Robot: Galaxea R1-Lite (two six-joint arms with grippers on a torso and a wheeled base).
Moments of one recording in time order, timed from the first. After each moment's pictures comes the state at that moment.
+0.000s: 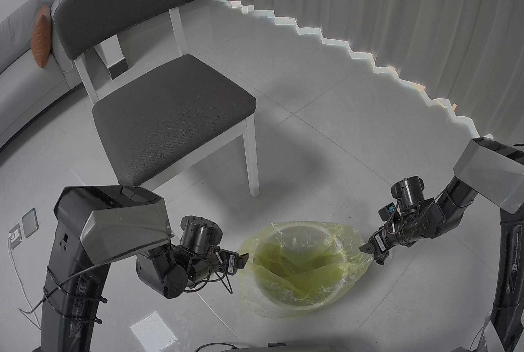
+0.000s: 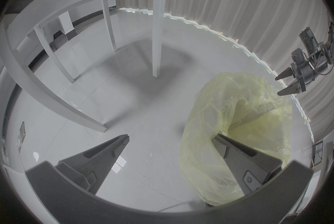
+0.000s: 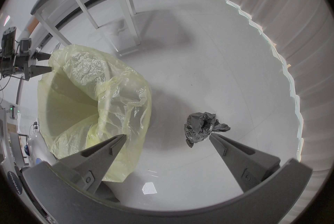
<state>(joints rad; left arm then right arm) -0.48 2.49 -0.85 -0.94 0.06 -0.13 0.18 2.34 -0.96 -0.41 0.02 -0.26</state>
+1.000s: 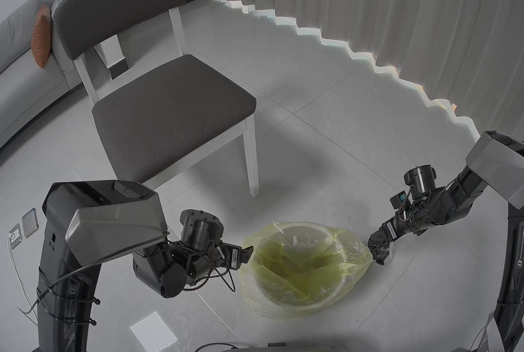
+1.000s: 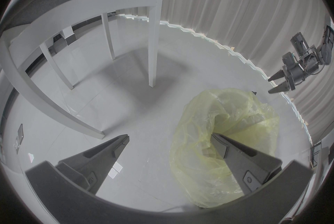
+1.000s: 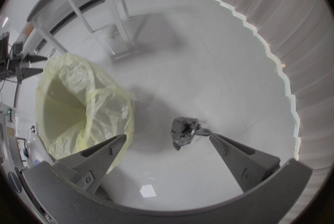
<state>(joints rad) -0.50 2.43 -0.83 -0.96 0.07 -0.15 0.10 2.32 -1.02 -0.35 0.04 -0.30</state>
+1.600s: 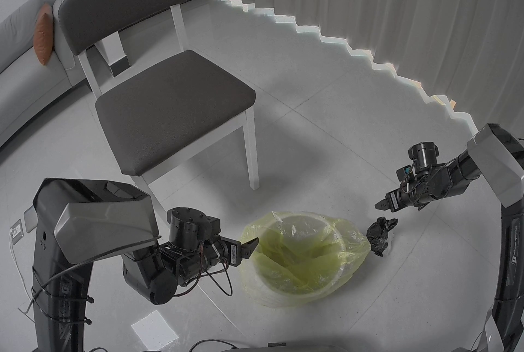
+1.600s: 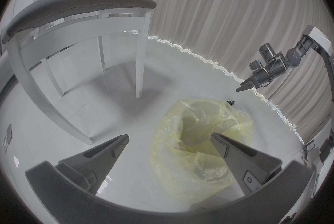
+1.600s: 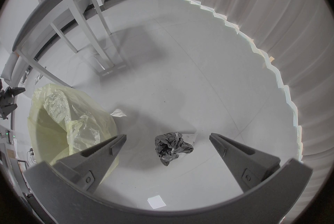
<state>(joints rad) -0.50 2.38 -0.71 -1.19 -0.04 -0.15 0.02 2.41 -1.35 -0.20 0.05 -0.22</state>
